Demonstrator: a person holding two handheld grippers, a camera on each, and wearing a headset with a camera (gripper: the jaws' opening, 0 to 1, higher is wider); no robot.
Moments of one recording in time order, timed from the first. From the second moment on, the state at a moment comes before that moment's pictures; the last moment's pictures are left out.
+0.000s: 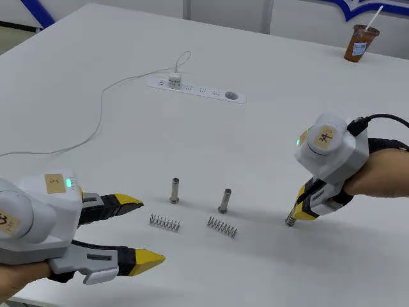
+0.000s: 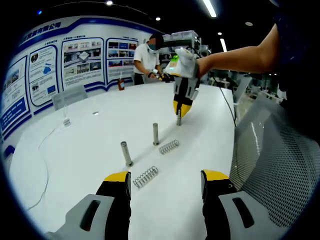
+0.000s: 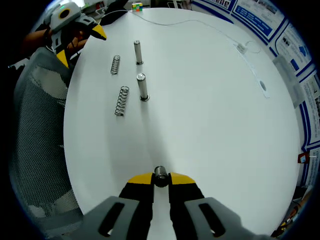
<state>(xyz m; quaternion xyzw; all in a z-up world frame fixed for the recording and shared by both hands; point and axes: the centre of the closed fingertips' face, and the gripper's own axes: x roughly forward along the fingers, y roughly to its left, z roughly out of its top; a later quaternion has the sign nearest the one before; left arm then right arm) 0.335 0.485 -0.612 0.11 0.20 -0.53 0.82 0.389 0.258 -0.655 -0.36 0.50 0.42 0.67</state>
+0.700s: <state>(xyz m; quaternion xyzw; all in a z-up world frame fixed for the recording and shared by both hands) 0.334 0.480 -0.611 0.11 0.20 -0.53 0.81 0.389 0.254 -0.658 -0.35 0.50 0.42 0.68</state>
